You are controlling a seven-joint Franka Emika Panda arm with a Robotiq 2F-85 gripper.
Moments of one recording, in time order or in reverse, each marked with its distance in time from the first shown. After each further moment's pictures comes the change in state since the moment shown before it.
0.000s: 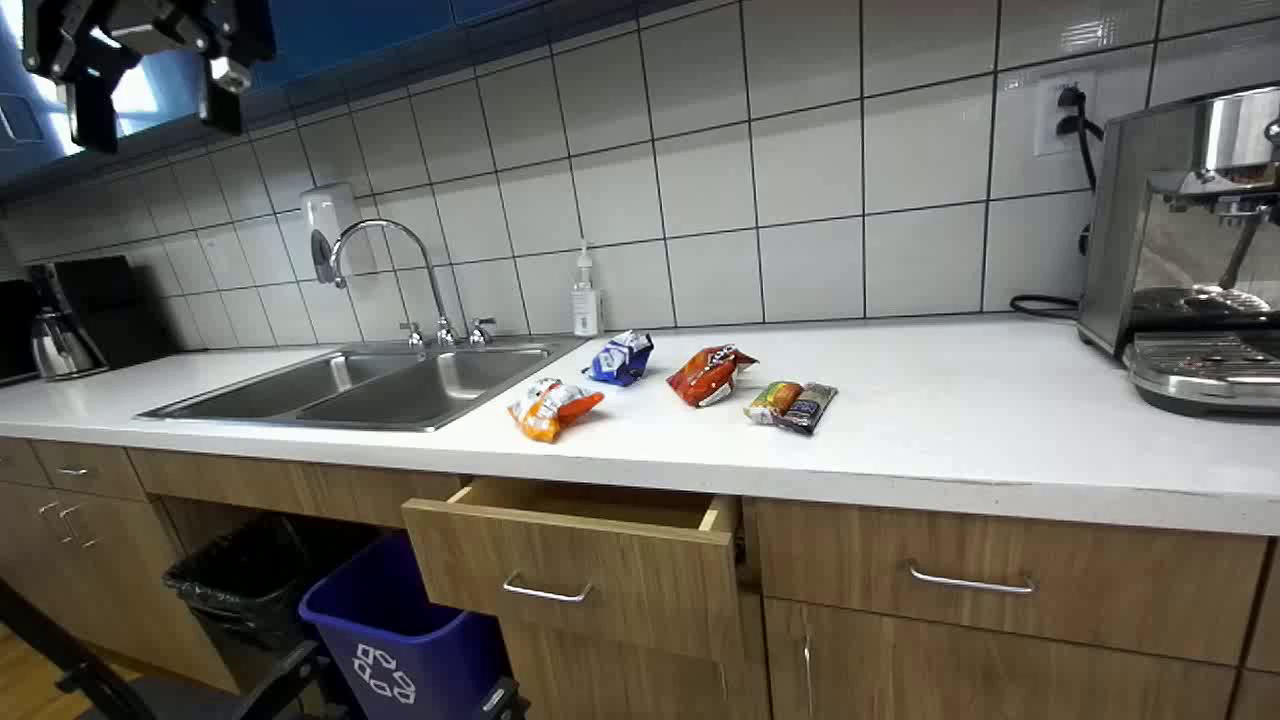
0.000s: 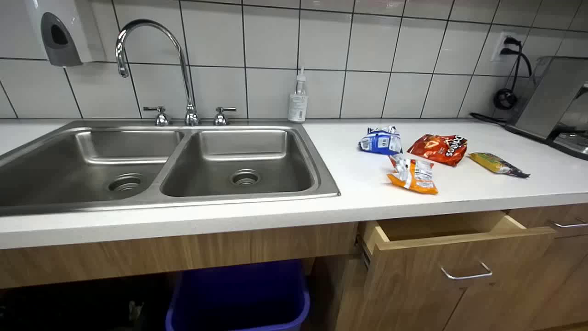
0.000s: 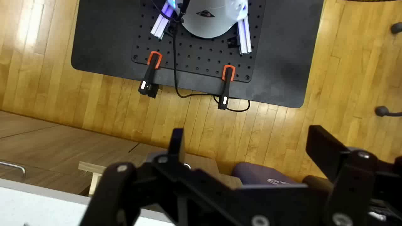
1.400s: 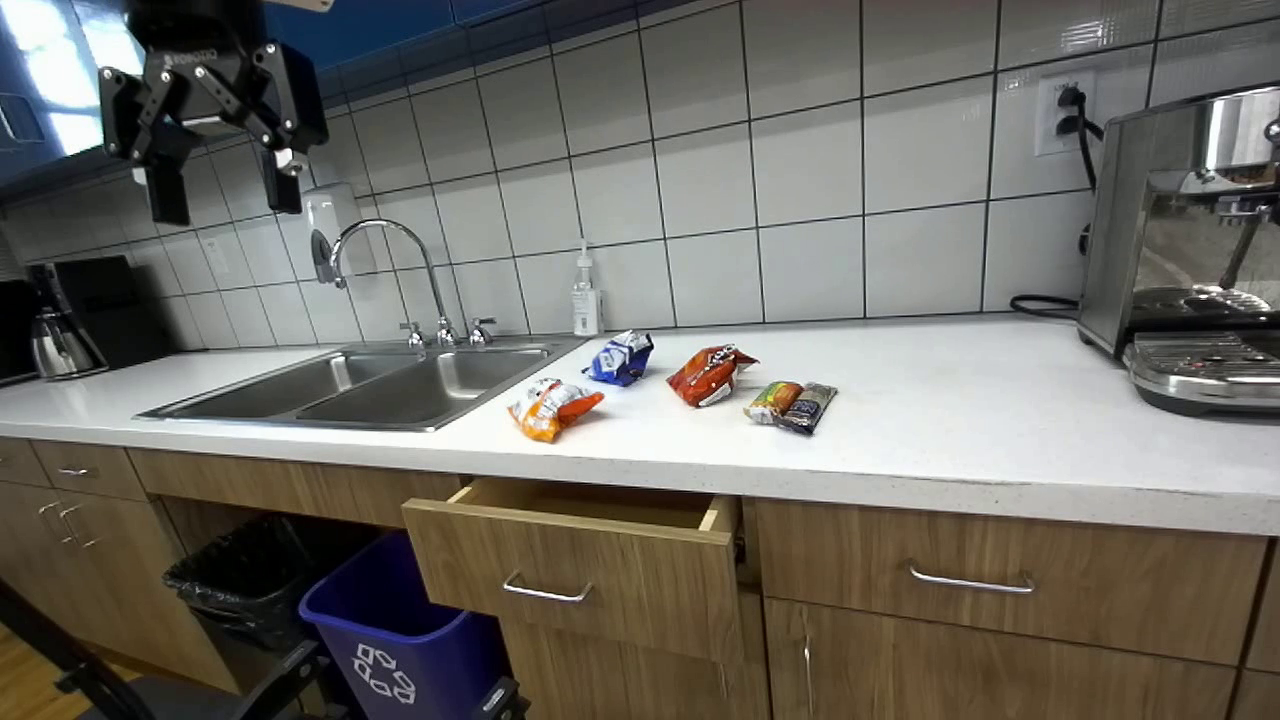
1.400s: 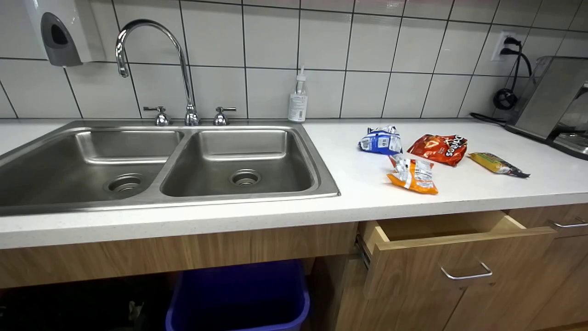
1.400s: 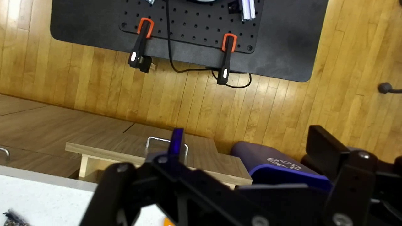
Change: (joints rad) arm 0.000 0.011 -0.003 -0.121 0.015 0.215 0.000
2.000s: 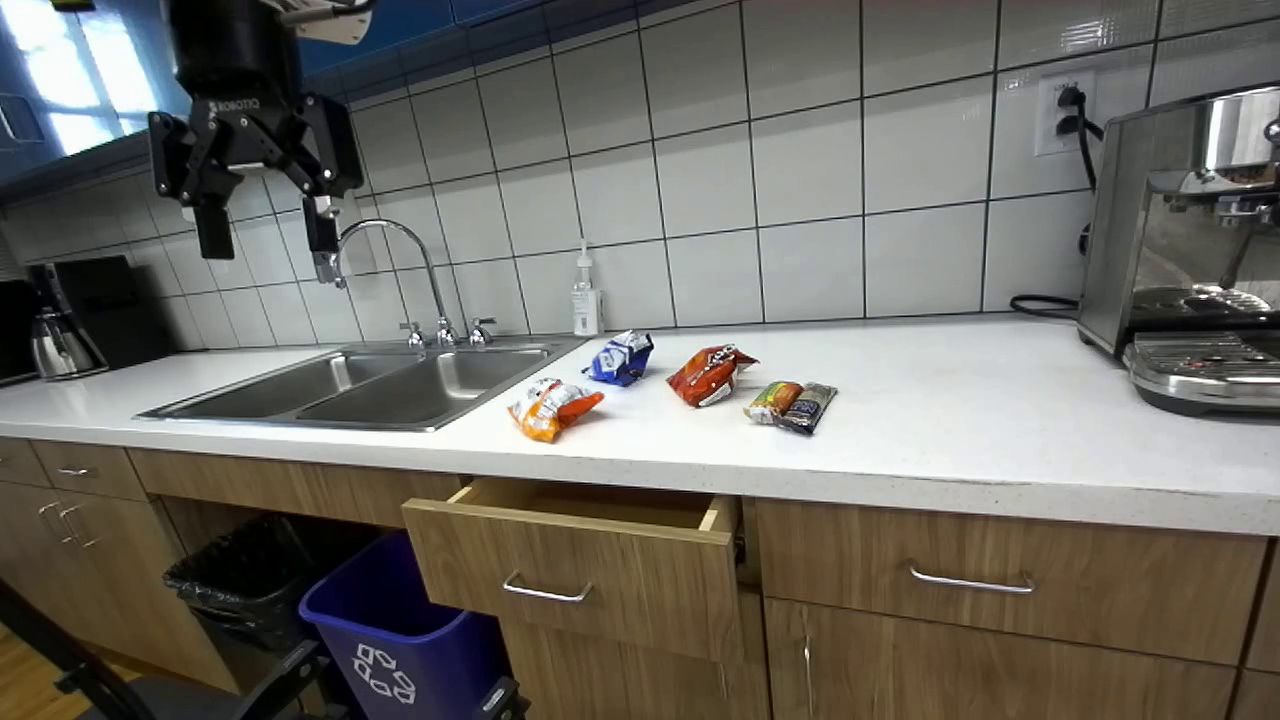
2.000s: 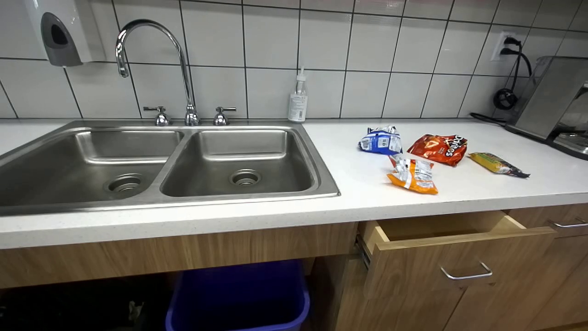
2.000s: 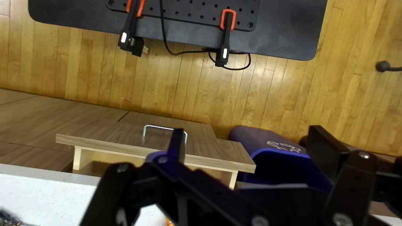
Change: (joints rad) arm -0.003 0.011 -0.031 -0.074 0.010 0.143 0.000
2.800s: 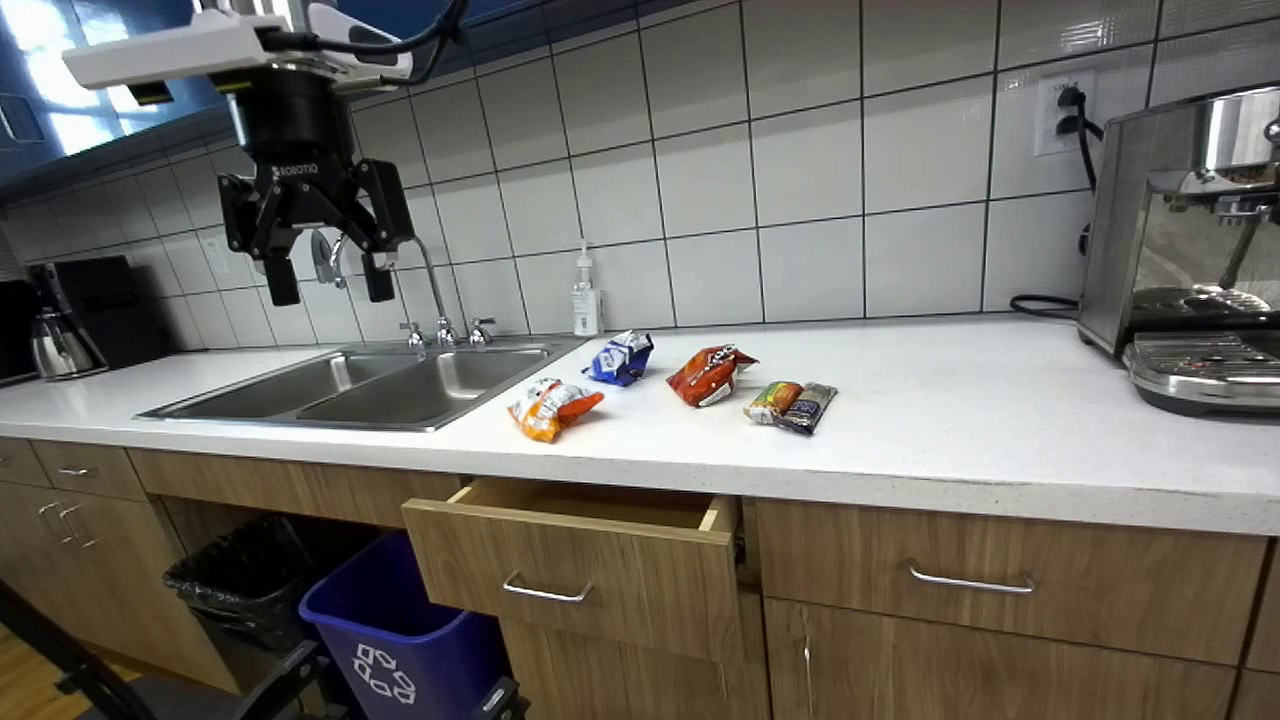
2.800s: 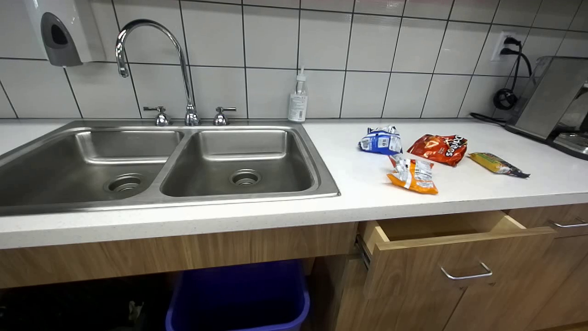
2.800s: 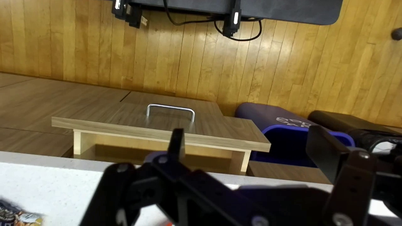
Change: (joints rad) arm -0.023 0.047 -0.010 -0.096 -0.005 0.237 0.000
